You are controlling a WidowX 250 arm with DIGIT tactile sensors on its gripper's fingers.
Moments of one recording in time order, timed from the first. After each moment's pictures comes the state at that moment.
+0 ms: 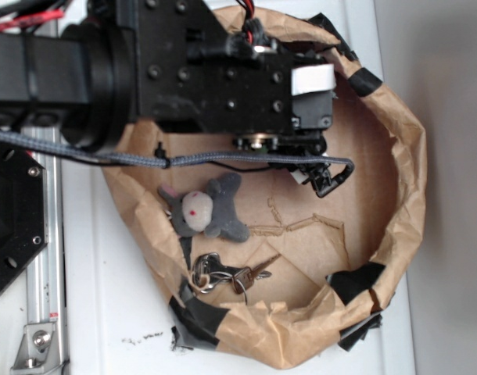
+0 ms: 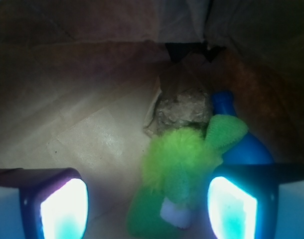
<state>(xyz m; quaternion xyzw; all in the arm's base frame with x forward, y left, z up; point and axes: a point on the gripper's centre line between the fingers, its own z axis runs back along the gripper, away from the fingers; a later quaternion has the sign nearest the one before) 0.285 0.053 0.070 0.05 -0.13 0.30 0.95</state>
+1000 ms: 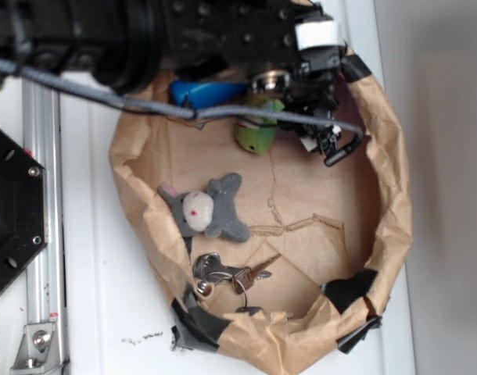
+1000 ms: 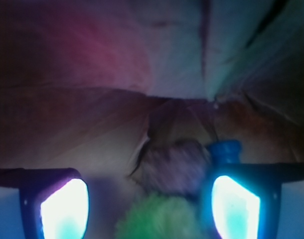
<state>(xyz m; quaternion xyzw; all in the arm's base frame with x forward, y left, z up) 0.301 0.087 0.055 0.04 -0.15 0.26 0.95</state>
